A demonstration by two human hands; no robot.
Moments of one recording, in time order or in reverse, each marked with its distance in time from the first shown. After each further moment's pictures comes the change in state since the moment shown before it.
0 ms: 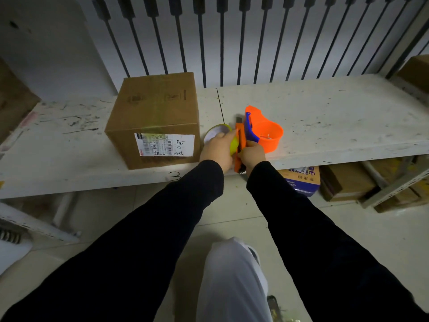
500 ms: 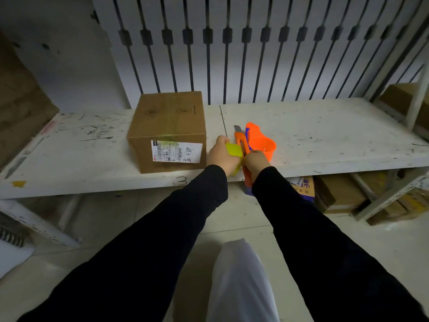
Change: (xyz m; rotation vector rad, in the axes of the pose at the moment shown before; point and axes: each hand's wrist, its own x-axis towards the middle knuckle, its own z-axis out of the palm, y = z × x) left_hand -0.036 0.026 -0.030 -0.536 0.086 -0.233; right_hand -0.044 -0.027 -0.017 -0.097 -0.027 0.046
